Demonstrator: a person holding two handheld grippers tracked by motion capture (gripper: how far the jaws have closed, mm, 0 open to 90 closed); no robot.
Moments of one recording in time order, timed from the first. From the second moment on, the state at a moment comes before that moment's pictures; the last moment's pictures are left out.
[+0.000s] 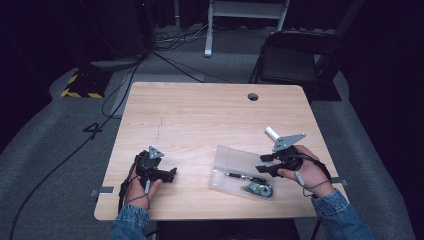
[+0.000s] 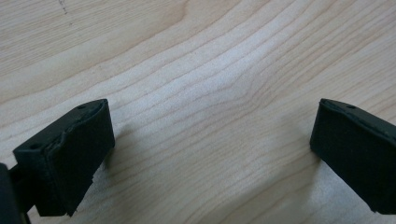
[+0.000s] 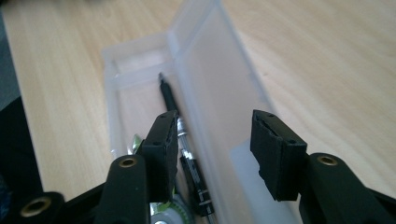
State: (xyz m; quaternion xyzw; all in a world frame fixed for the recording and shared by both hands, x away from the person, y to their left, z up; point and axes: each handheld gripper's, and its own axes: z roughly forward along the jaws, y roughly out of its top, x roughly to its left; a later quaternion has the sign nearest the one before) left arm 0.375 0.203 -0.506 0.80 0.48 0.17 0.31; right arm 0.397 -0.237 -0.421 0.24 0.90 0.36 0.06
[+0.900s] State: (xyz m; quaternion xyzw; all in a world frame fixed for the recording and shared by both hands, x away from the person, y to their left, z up) left arm 0.367 0.208 -0.506 0.80 0.47 0.17 0.31; right arm 0.446 -0.287 -0.422 0.39 0.82 0.38 0.17
